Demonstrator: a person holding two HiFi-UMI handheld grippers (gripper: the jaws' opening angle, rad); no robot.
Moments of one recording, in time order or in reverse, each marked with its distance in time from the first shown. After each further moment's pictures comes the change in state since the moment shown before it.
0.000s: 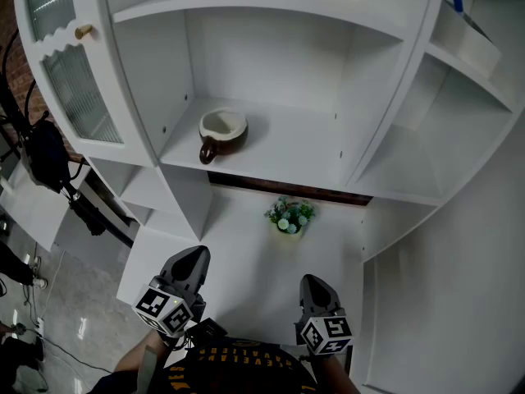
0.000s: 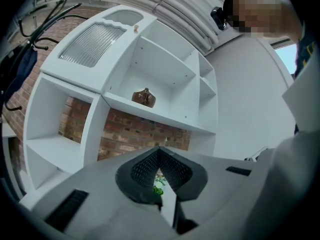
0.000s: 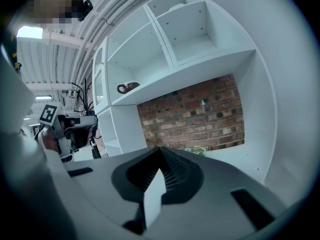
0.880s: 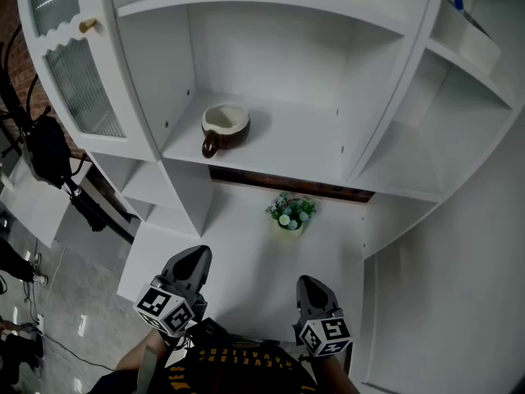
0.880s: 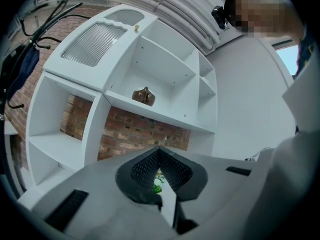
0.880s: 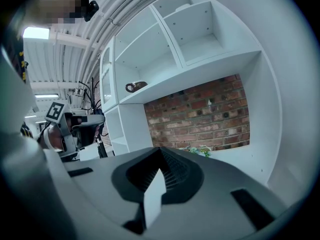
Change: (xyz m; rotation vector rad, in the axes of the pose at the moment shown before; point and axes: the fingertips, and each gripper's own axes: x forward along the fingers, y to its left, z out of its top) left arm -0.009 -0.004 -0.008 -0.018 0.013 0.007; right arm -0.008 0.017 -0.006 -0.036 0.007 0.055
